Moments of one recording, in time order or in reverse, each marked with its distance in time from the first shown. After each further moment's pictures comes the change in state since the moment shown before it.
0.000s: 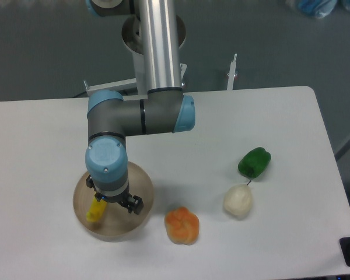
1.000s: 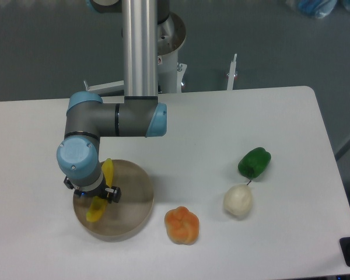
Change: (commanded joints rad) arm -0.071 -0.012 -0.038 0.110 0.018 -0.238
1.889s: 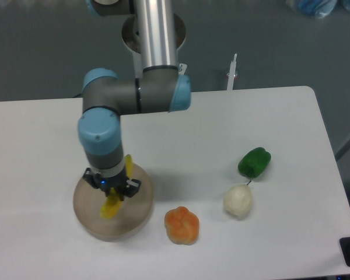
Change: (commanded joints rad) arm 0.198 0.167 0.008 -0.017 0.012 0.210
